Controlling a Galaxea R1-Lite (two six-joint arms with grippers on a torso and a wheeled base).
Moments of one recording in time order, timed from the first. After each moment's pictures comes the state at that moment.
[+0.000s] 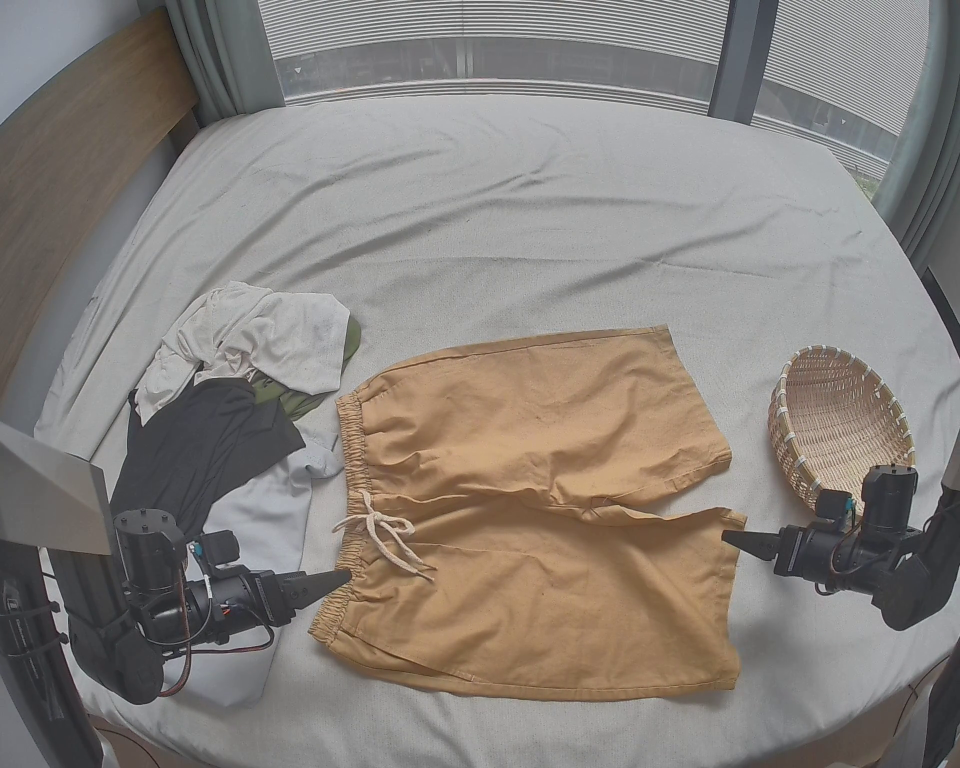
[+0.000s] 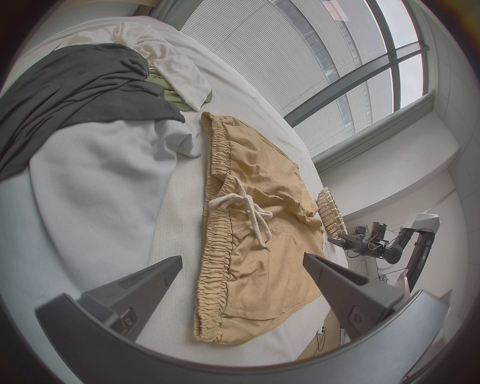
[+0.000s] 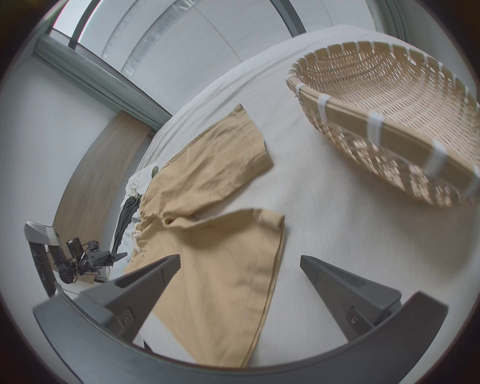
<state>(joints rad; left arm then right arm) -0.12 2.15 -0.16 -1.55 -0.58 -0.41 -0.04 2.02 -0.29 -1.21 0.52 0.28</state>
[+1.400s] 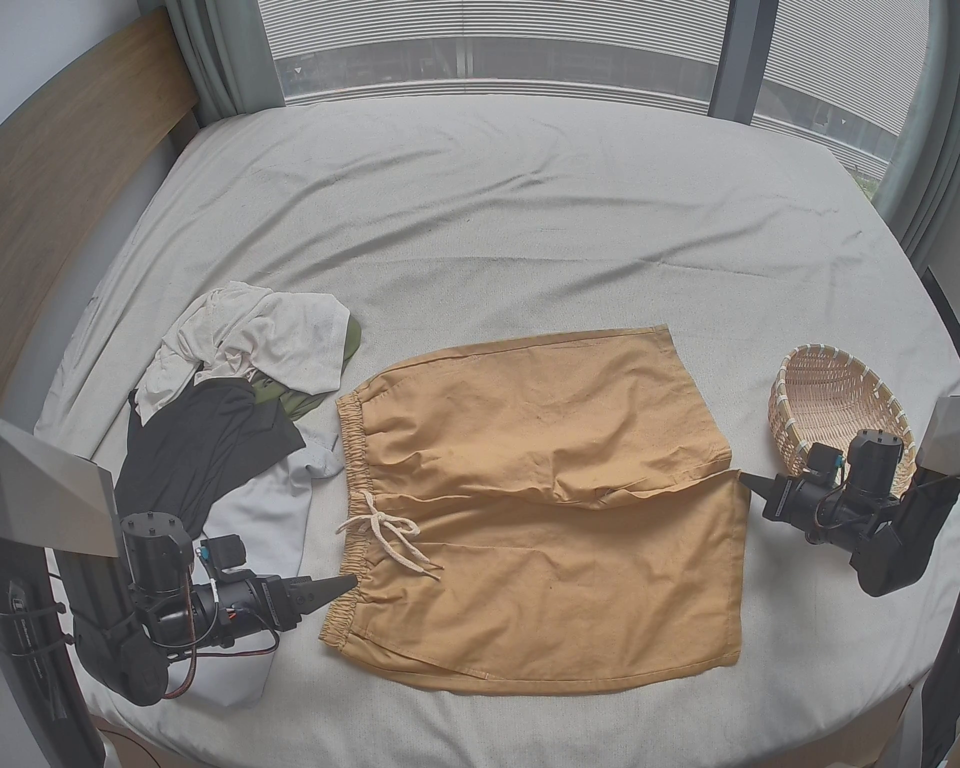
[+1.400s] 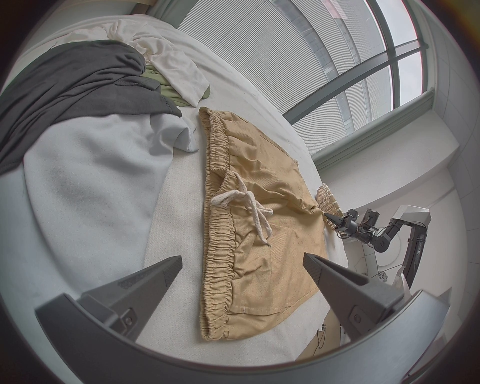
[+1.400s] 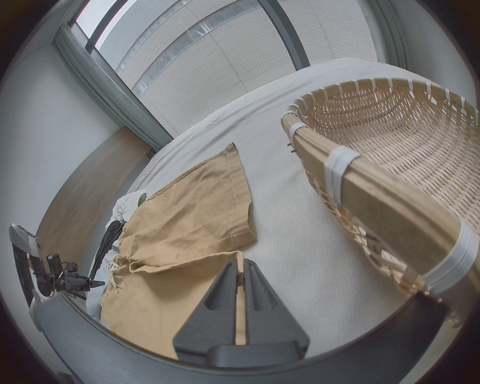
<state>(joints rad) -0.14 2.18 -0.15 -1.55 -0.57 -0.41 -0.06 2.13 -0.49 -1.31 0.46 0.30</state>
